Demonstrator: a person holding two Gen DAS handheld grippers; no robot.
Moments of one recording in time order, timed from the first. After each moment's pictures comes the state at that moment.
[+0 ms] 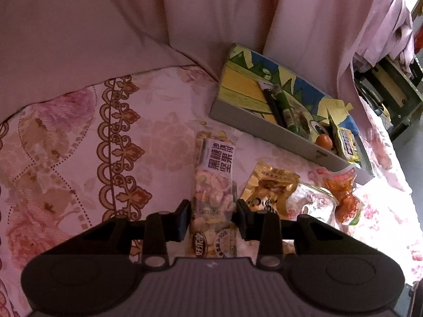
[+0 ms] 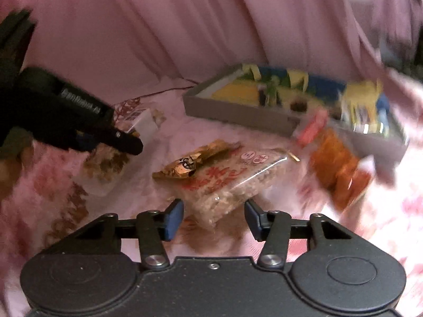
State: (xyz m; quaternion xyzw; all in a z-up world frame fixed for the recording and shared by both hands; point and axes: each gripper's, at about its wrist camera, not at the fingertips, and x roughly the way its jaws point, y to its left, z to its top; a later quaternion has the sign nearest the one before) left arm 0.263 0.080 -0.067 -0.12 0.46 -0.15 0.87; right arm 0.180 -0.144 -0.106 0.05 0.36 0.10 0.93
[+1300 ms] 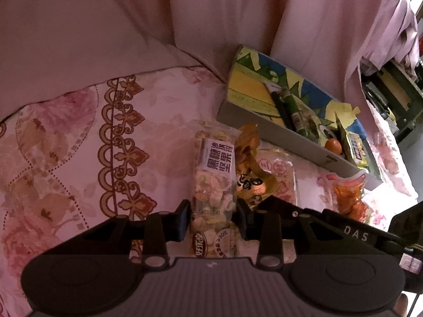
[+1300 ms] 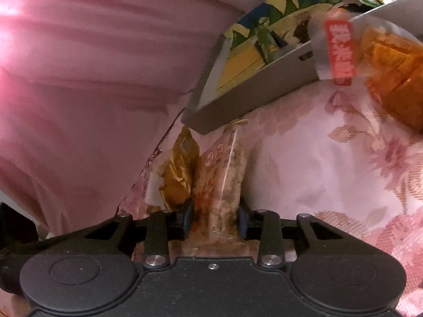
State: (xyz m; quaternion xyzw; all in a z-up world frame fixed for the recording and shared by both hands) left arm 0.272 0.083 -0.076 -0.12 0.45 -0.13 0.87; right arm 0.272 -0.175 -0.142 0.37 0.39 0.18 0.83
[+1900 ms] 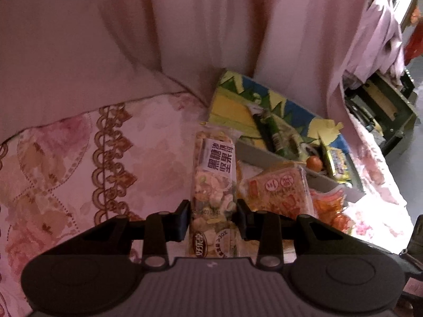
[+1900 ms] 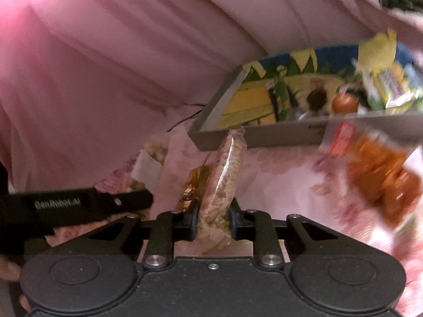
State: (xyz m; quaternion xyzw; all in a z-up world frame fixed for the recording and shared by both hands) left arm 0.259 0.076 -0.049 -0.13 0.40 -0.15 0.89; right arm 0.231 -0.163 -0.077 0.18 0.36 0.14 0.91
